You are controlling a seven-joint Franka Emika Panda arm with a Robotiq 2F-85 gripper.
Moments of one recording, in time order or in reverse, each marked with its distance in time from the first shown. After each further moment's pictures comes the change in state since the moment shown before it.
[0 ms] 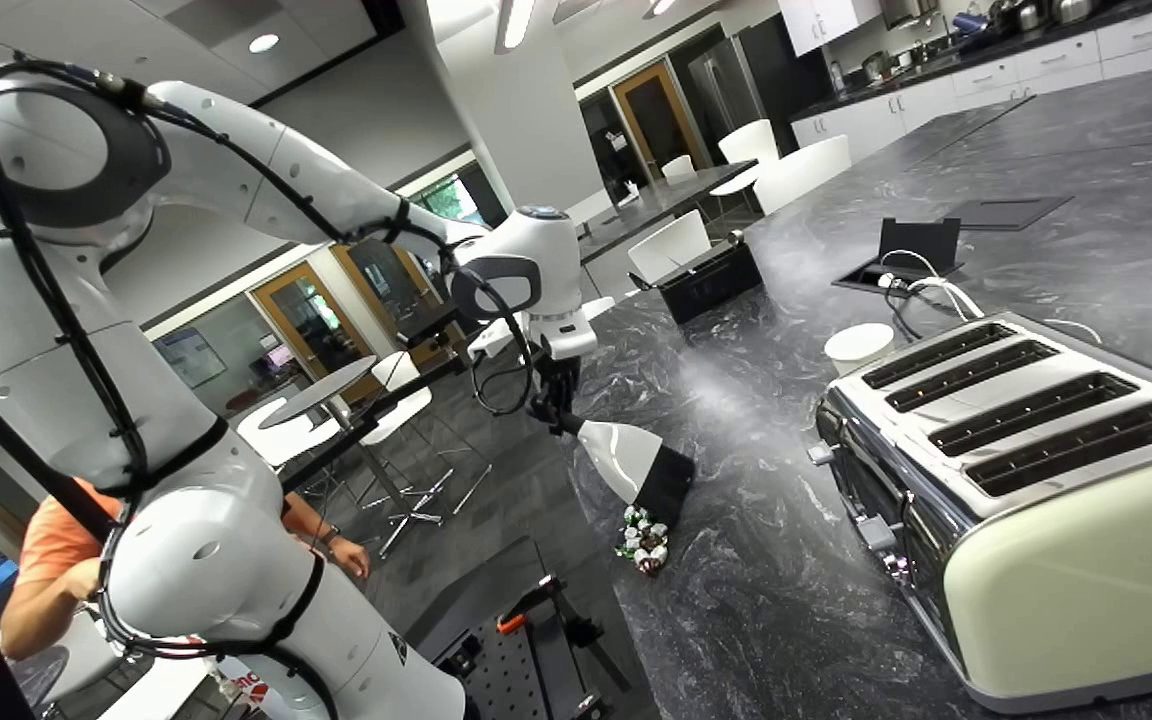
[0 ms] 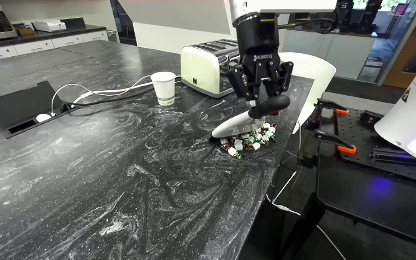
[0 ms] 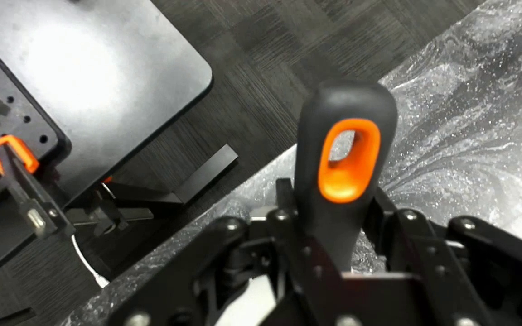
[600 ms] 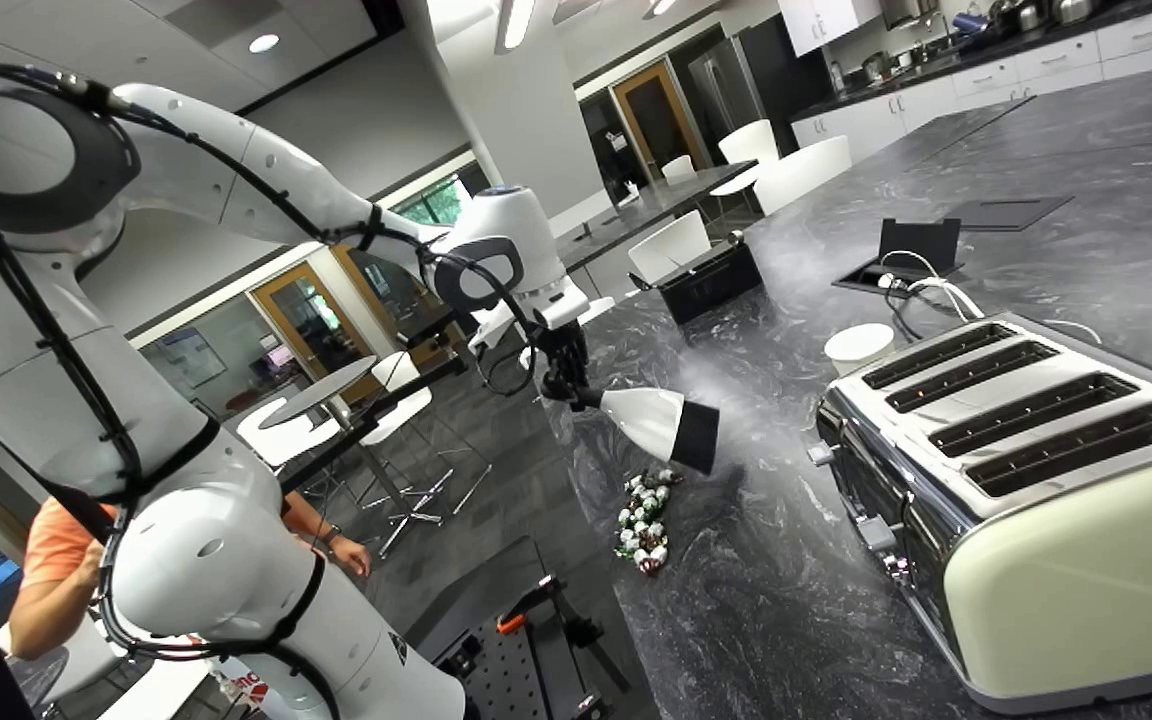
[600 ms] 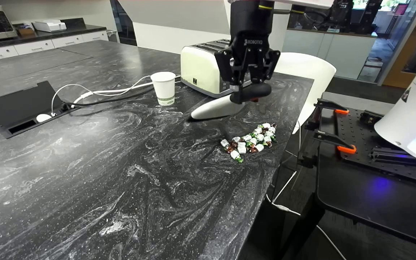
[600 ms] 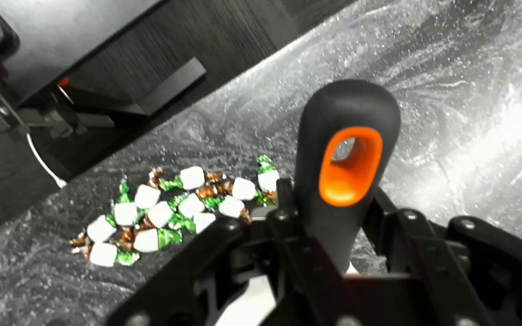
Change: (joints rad) arm 0.024 -0.072 0.015 -0.023 -0.161 0.188 0.053
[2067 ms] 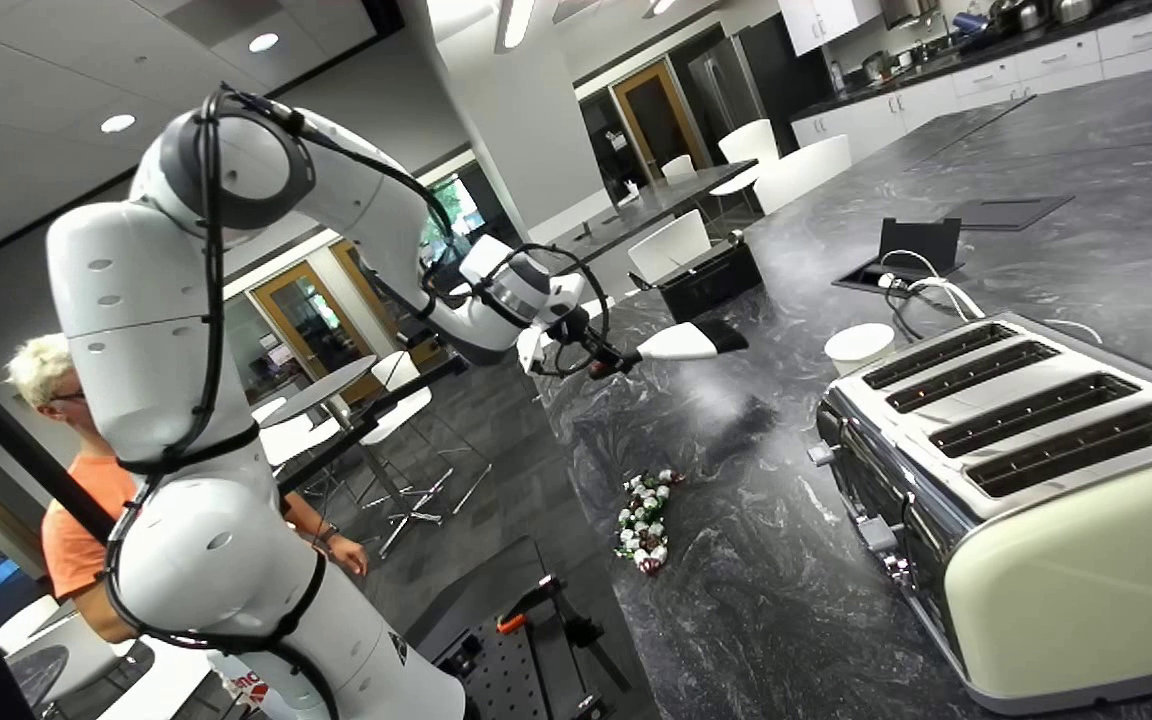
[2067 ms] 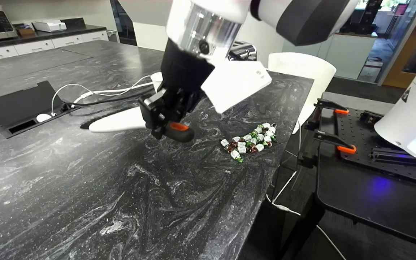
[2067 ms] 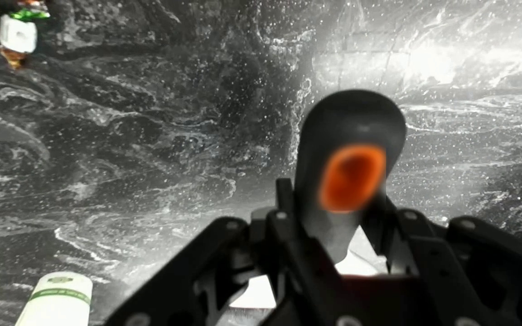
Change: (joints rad) arm 0.054 0.403 0.099 0.309 -1.339 0.381 0.792
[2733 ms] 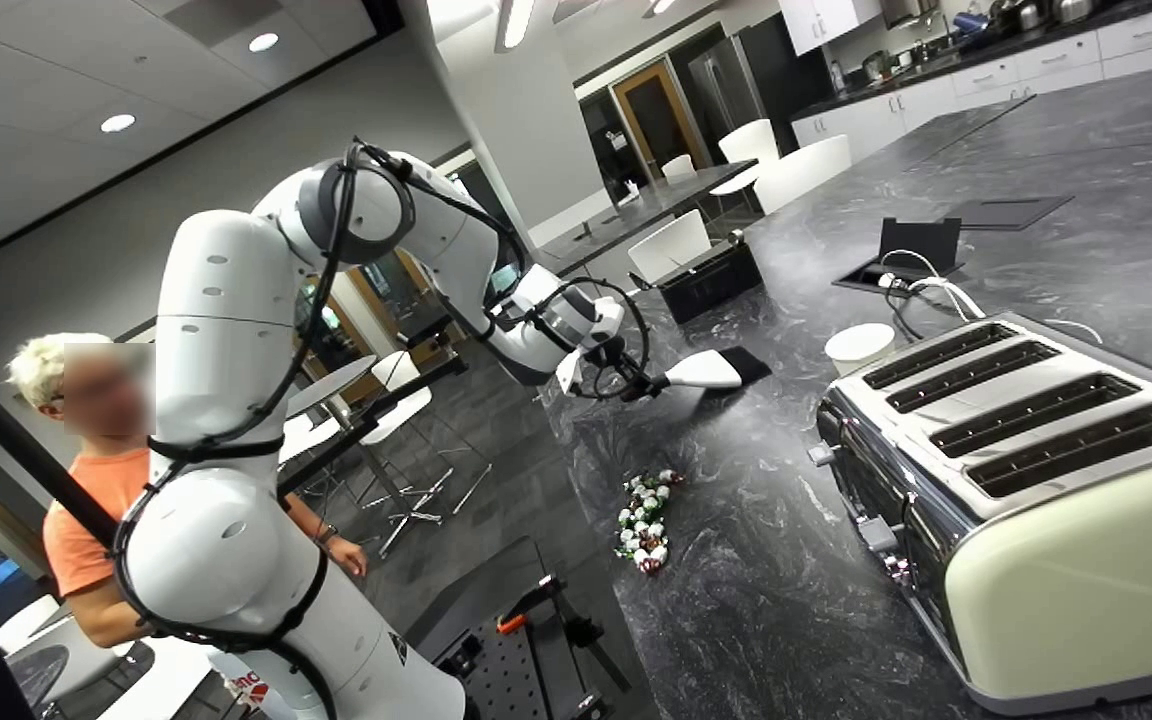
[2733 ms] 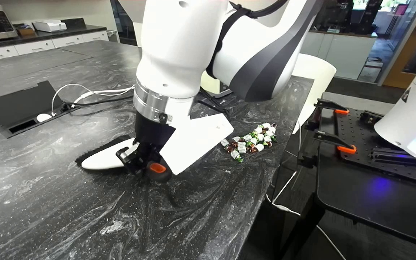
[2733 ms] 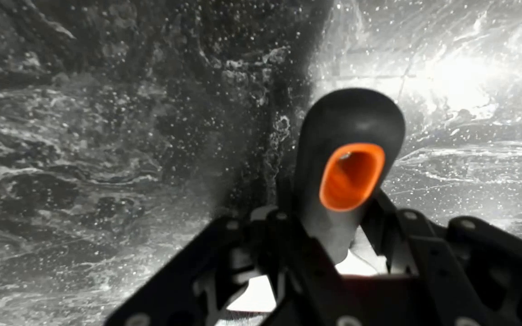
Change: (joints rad) arm 0.090 0.309 -0.080 0.260 -0.032 -0.001 0.024
